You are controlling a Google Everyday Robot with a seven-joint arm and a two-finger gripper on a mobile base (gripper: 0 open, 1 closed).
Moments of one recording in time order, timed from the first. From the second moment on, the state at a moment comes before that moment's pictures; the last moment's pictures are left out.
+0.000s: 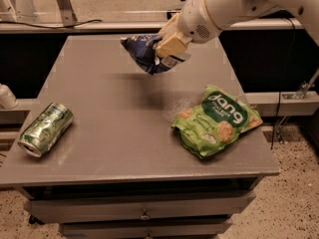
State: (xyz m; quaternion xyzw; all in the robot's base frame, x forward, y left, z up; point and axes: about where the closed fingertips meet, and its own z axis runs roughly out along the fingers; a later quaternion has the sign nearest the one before) arm 0.612 -0.006 0.965 -0.63 0.65 0.17 0.40
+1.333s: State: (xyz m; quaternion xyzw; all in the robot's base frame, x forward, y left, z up) arm 0.511 0.081 0.943 -0.68 0.59 0.22 0.38
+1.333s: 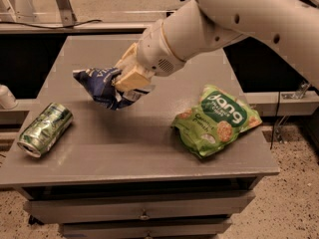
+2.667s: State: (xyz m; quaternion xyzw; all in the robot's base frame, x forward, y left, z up) arm 0.517 0.116 0.896 -0.66 0.61 0.24 0.37
